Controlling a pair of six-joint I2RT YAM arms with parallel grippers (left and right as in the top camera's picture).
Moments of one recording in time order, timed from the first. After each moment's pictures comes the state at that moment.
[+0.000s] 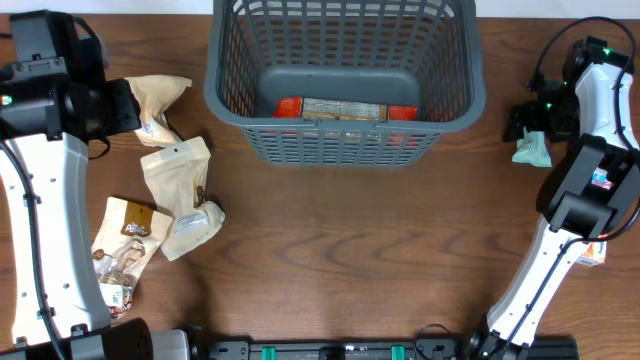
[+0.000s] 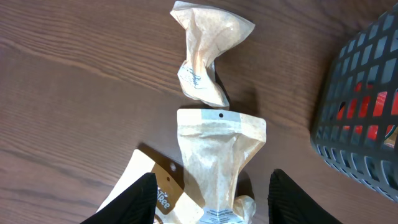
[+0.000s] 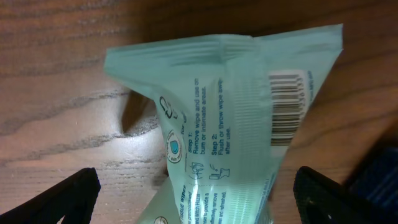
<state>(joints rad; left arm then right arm) 0.18 1.55 1.75 -1.24 -0.04 -0.07 -0.38 2.44 2.15 -1.28 0.00 -0.32</state>
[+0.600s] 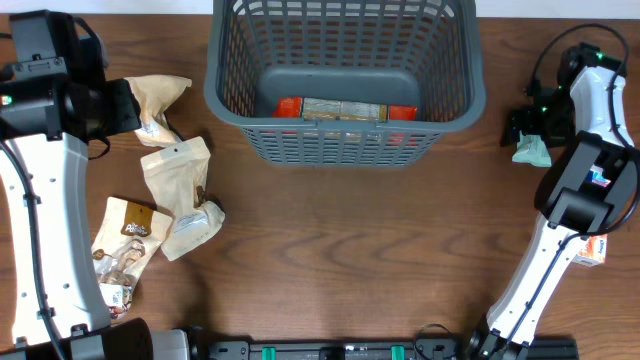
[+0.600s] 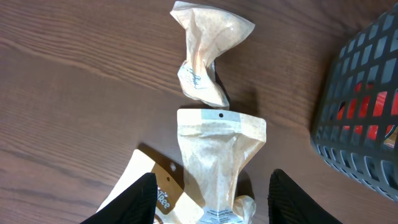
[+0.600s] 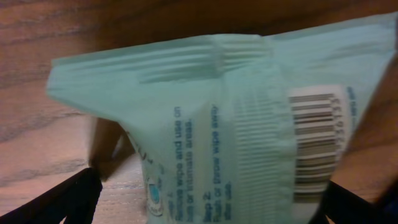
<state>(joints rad) 0.18 1.55 1.75 -1.25 -0.04 -0.07 -0.38 2.49 2.15 -1.27 0.01 -0.30</state>
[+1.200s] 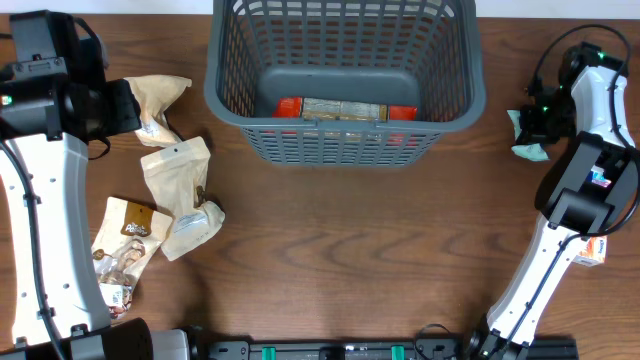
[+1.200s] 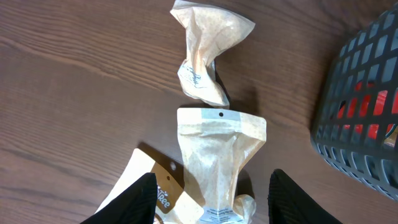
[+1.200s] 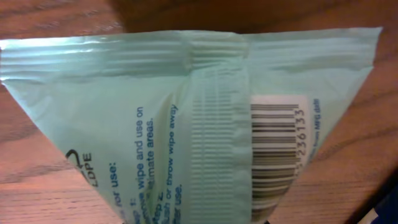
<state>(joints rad) 0.18 1.55 1.75 -1.25 -0.04 -0.07 -0.38 2.48 2.15 -1.28 0.00 -0.28</state>
